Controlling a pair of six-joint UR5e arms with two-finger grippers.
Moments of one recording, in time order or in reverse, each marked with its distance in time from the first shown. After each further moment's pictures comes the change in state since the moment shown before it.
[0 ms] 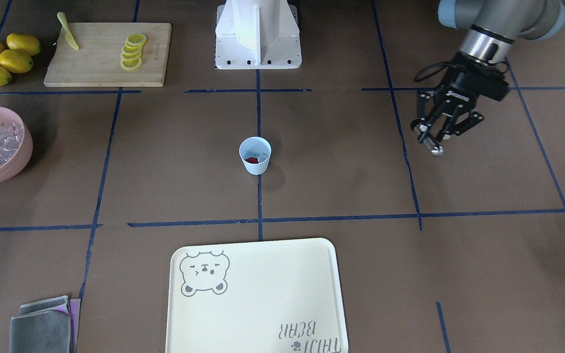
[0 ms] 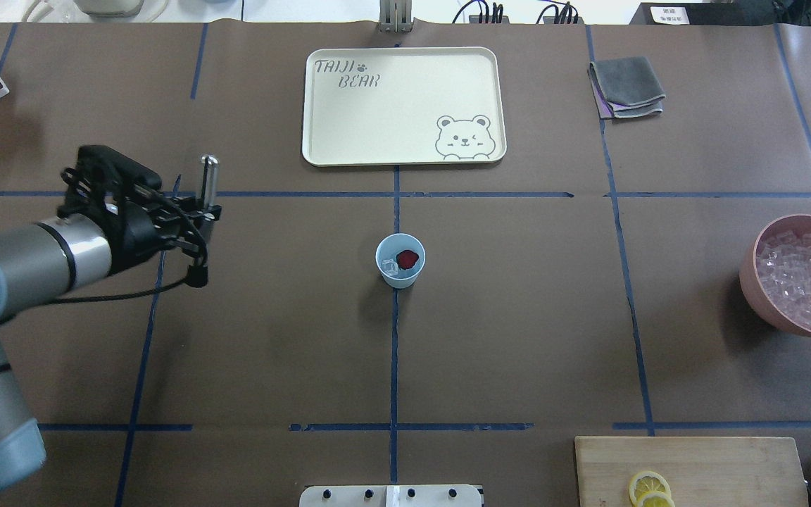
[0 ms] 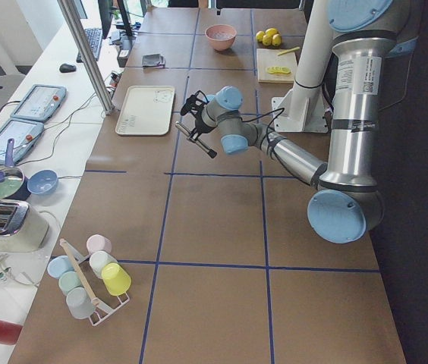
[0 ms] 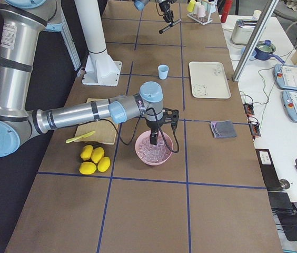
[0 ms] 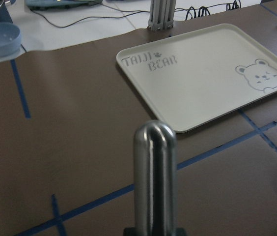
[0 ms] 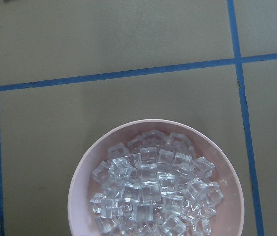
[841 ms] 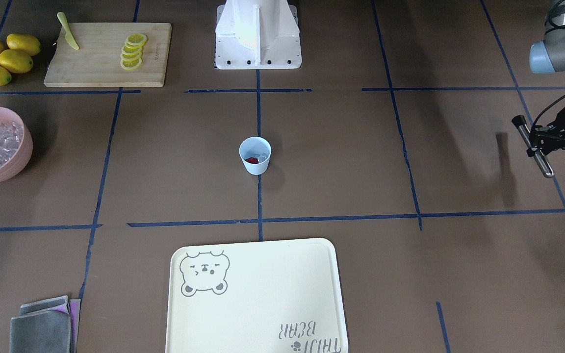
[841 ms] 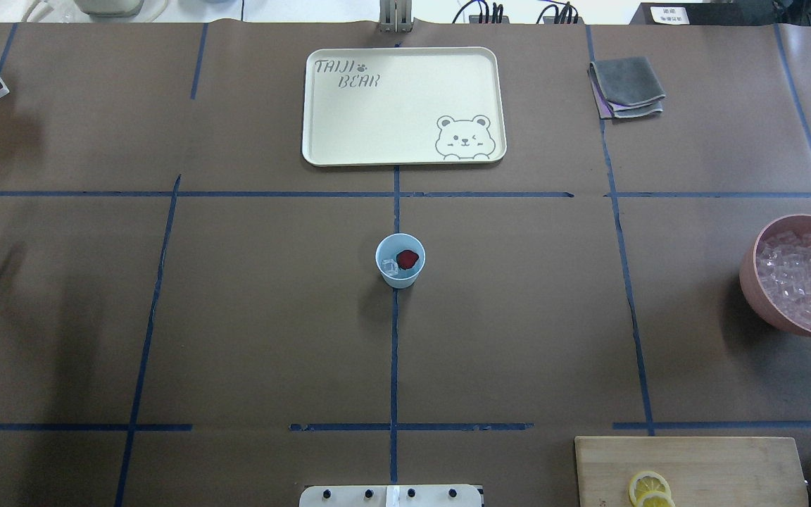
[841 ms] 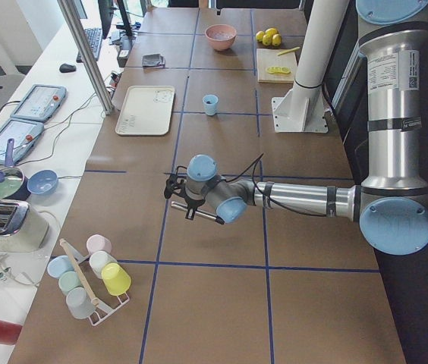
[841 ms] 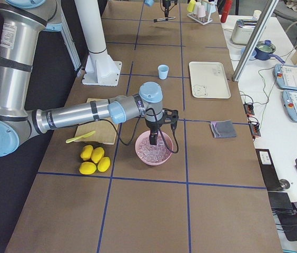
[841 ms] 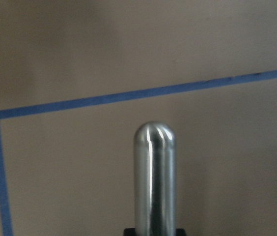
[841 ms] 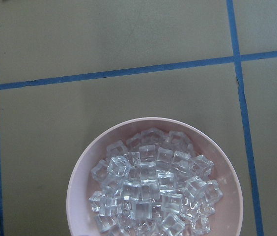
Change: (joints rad) left arm -0.255 0.097 0.441 0.109 -0.284 0.258; right arm 0.000 -0.006 0.003 0.001 0.002 0.000
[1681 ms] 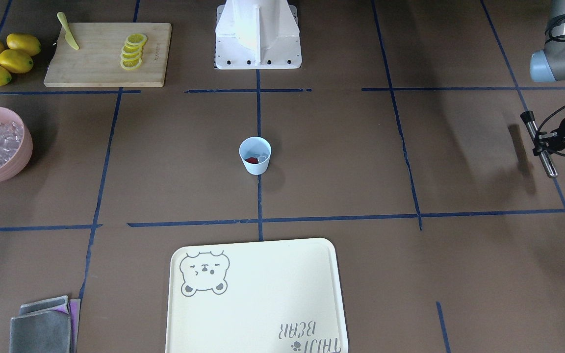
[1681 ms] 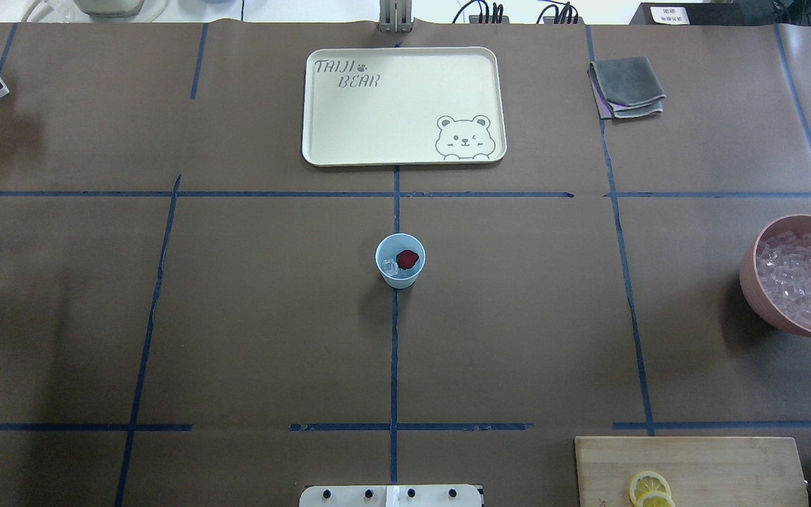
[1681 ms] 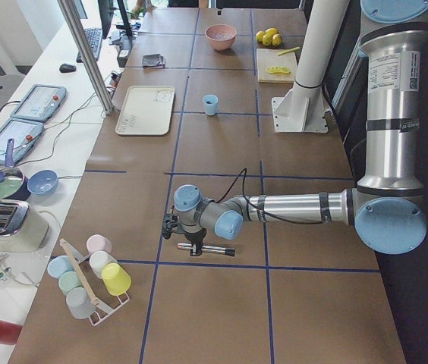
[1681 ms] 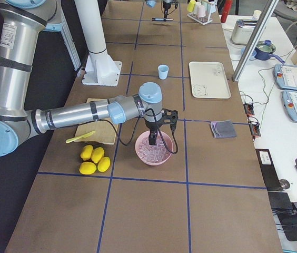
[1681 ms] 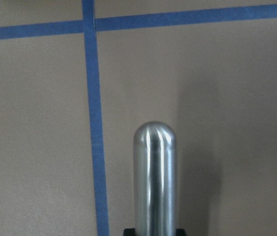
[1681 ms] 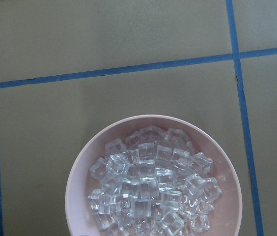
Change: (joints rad) left arm 0.006 -0.045 0.052 0.187 -0.004 0.093; right arm 0.000 -0.004 -0.001 0.000 0.002 0.001
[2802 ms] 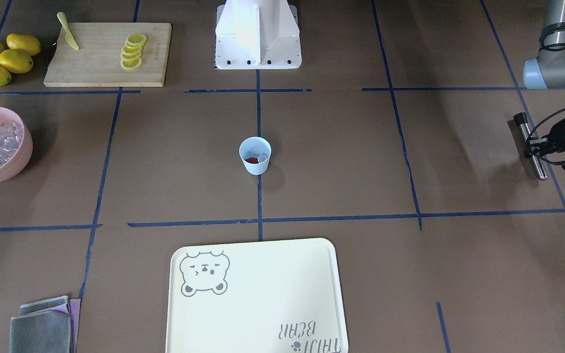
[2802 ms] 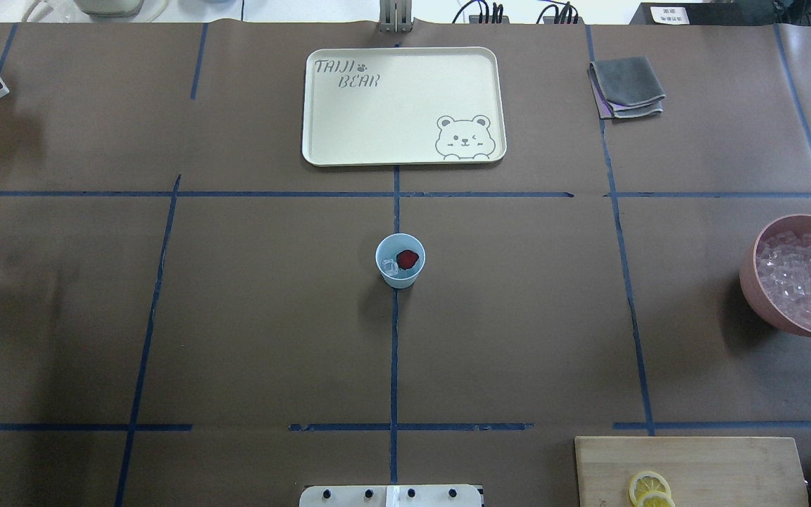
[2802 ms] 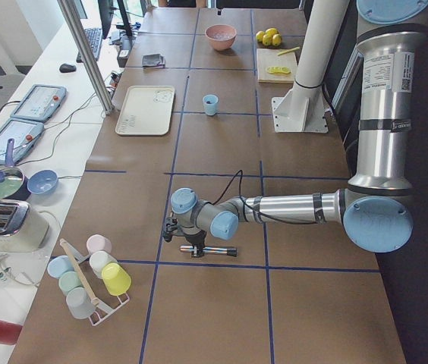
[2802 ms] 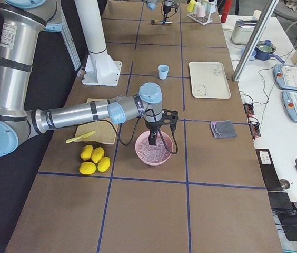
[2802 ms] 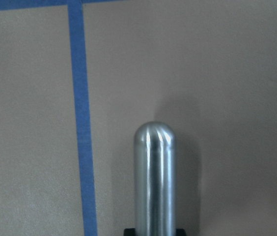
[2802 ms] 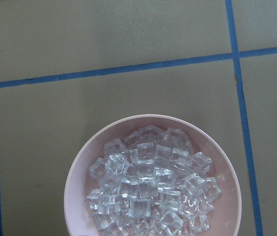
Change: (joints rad) left arm 0.032 -0.036 0.048 0.035 -0.023 -0.013; right arm 0.000 0.000 -0.001 -0.001 0.000 0.000
